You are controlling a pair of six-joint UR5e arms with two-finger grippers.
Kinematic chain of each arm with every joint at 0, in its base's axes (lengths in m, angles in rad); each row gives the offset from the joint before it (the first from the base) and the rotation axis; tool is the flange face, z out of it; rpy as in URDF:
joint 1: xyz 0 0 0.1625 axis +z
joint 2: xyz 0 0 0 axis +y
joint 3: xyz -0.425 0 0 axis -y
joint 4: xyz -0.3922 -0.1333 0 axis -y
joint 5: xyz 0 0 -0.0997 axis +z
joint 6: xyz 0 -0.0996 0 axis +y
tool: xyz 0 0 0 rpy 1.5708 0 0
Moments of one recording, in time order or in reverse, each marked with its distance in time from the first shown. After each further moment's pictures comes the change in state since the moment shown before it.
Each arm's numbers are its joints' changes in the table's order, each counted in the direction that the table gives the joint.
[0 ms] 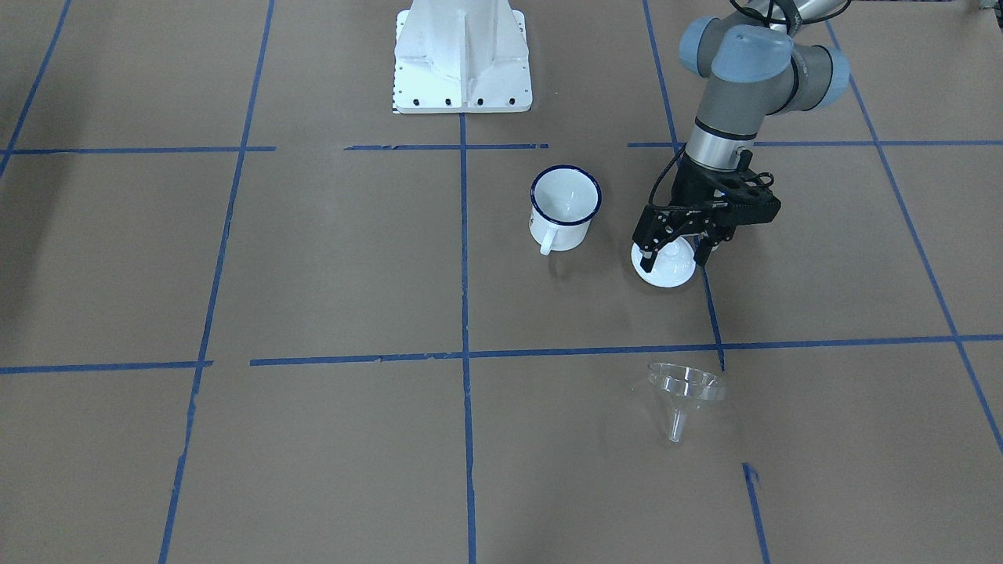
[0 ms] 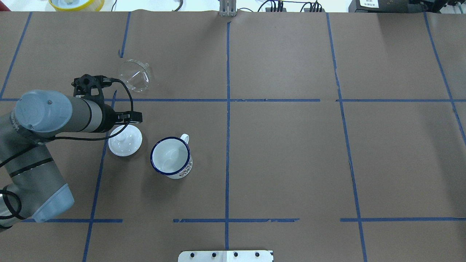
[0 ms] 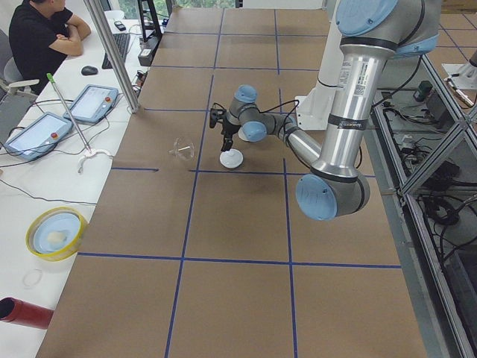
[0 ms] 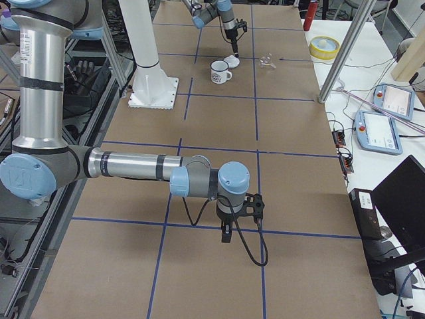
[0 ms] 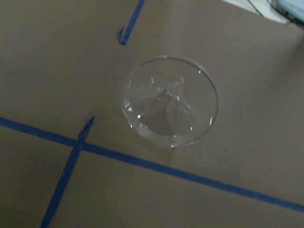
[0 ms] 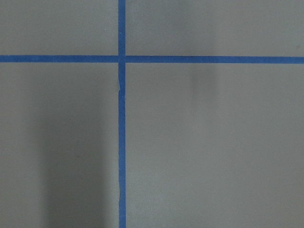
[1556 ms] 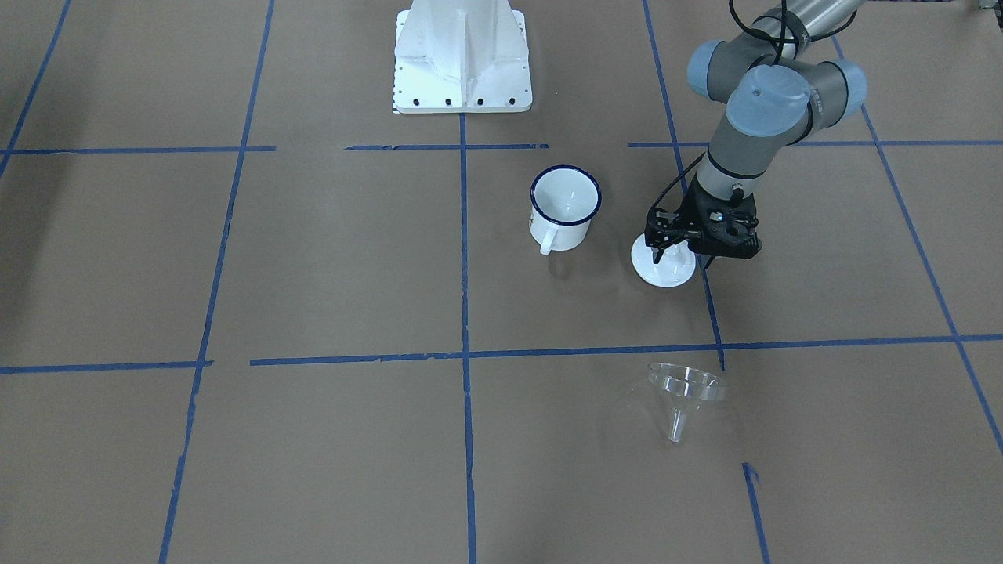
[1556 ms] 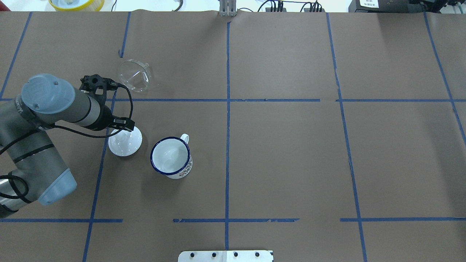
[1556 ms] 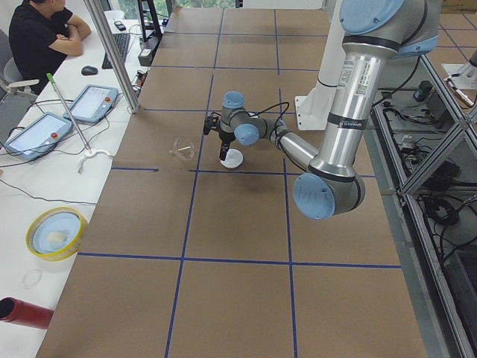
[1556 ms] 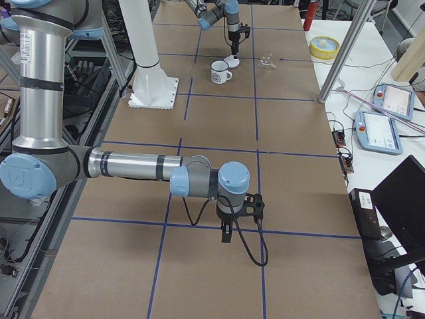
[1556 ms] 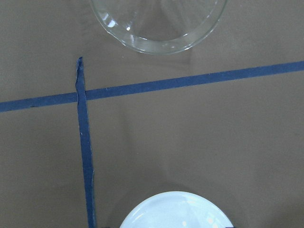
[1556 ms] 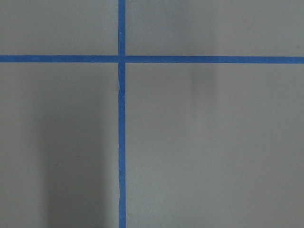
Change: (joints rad) left arm -0.044 0.028 0.082 0.056 0.121 -0.203; right arm 0.000 0.000 0.000 0.000 0.000 0.000
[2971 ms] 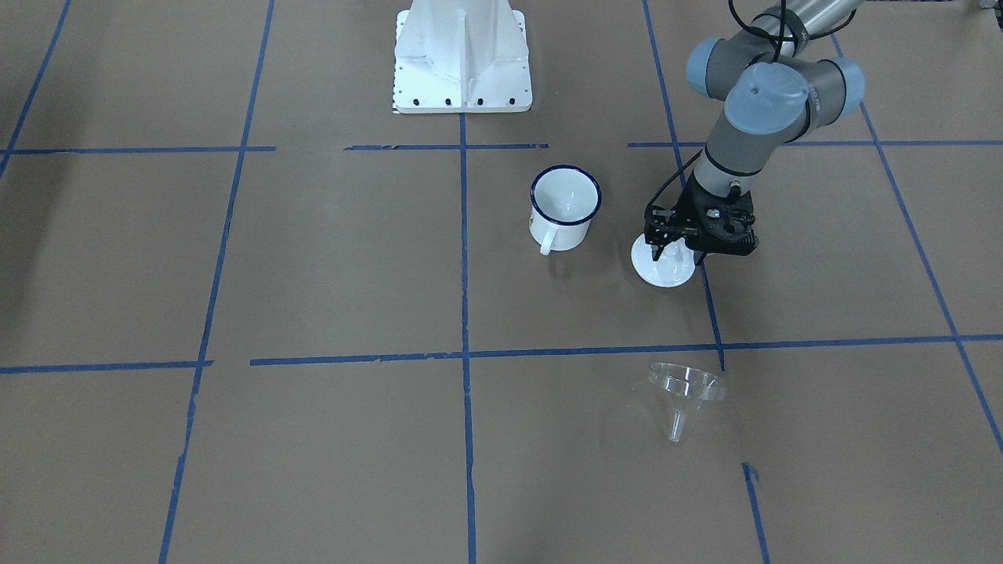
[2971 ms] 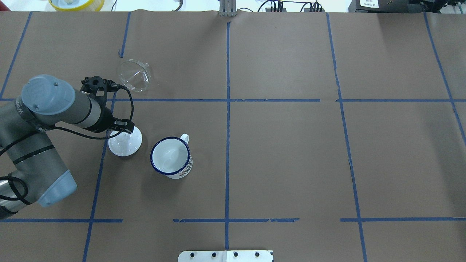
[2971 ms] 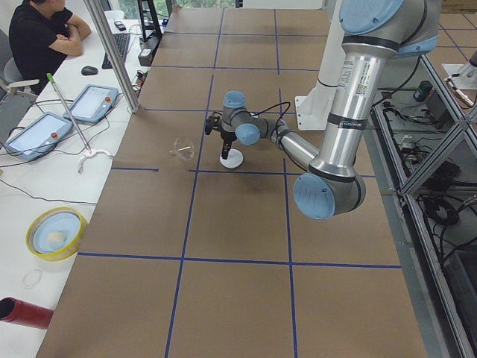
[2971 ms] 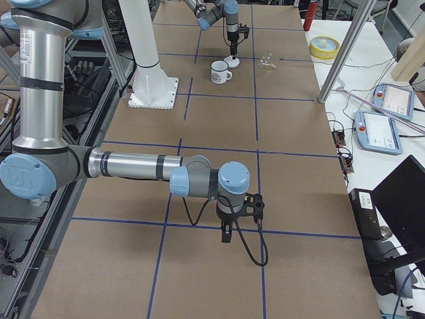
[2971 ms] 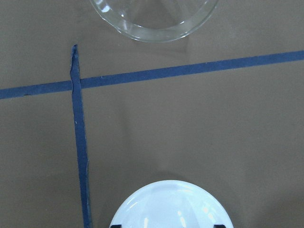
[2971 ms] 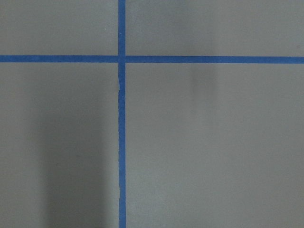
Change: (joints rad) left arm 0.014 -0.002 -0.006 0.001 0.012 0.010; right arm 0.000 0.000 0.000 0.000 0.000 0.000
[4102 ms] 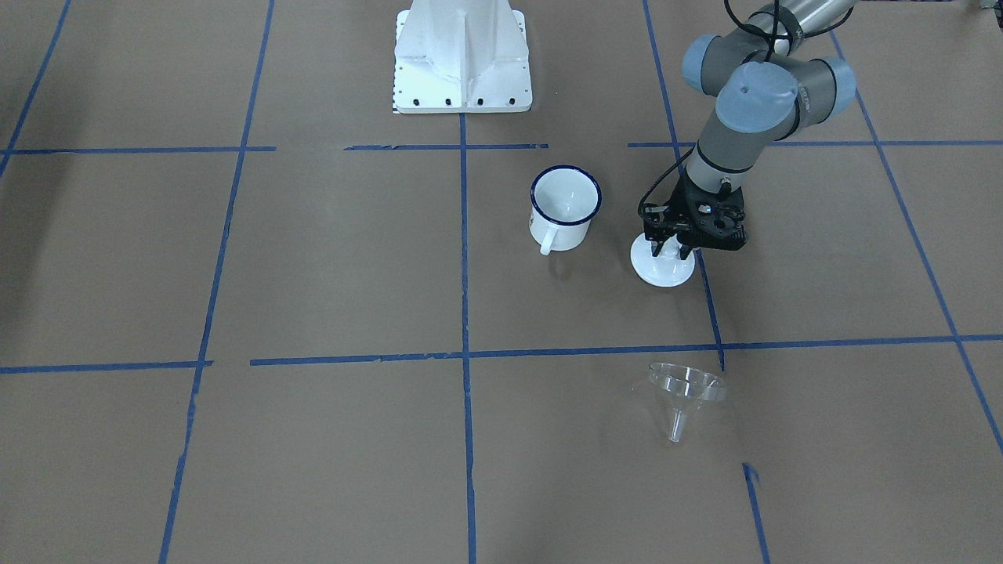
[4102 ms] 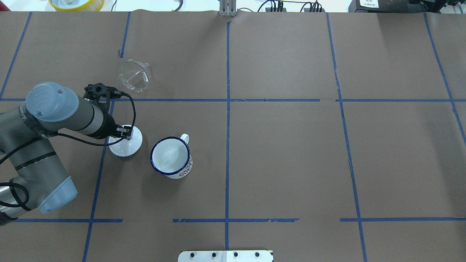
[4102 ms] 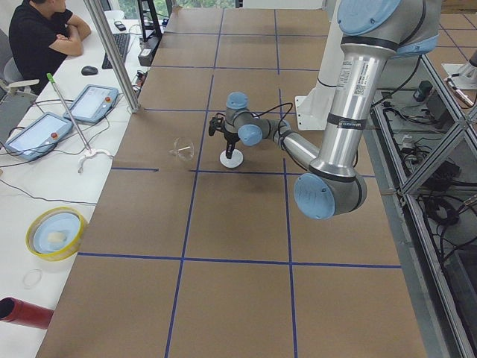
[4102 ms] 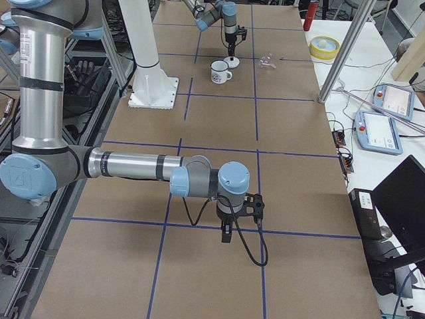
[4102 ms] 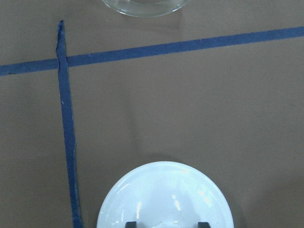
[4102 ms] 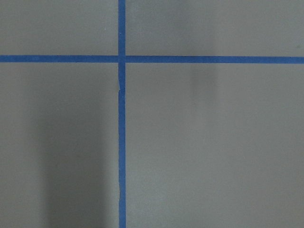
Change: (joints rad) left arm 0.019 -0.016 -0.010 0.000 0.000 0.012; right arm 0.000 0.000 0.000 0.000 0.000 0.000
